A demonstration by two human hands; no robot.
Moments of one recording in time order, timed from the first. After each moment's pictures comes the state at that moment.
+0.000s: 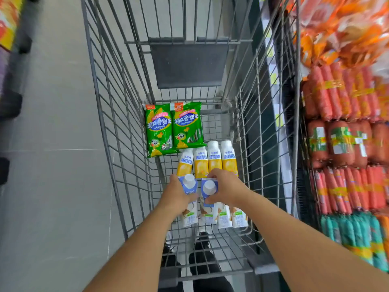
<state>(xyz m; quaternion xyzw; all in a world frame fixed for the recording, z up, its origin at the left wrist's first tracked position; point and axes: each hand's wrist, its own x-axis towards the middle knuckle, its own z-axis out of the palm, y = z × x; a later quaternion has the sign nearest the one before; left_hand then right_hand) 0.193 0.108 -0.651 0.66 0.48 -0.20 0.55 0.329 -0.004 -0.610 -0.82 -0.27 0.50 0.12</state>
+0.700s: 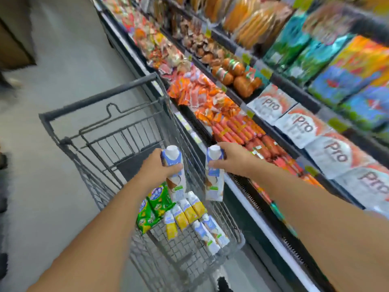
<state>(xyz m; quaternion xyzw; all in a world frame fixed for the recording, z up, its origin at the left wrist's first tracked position) 0.328 0.153 -0.313 0.84 0.20 -0.10 0.50 0.404 -0.080 -0.293 -0.90 -0.18 0.23 0.32</state>
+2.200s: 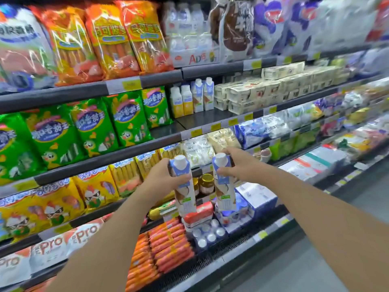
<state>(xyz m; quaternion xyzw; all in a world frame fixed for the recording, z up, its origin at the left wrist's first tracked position) -0.039 -0.585 -0.072 0.71 -0.54 -0.28 0.36 -0.272 -0.685 -0.064 -0.82 0.44 -0.18 0.32</state>
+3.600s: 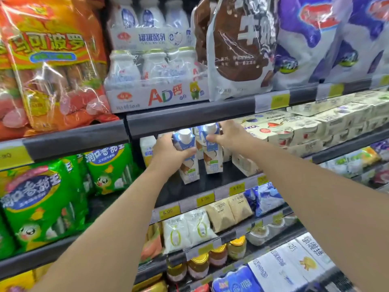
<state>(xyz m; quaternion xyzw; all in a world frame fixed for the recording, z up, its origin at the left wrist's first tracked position) -0.055 -0.961 0.004 0.72 -0.50 -0.12 0.47 -0.213 -1.050 0.035 -0.83 0.43 -0.27 0.24</state>
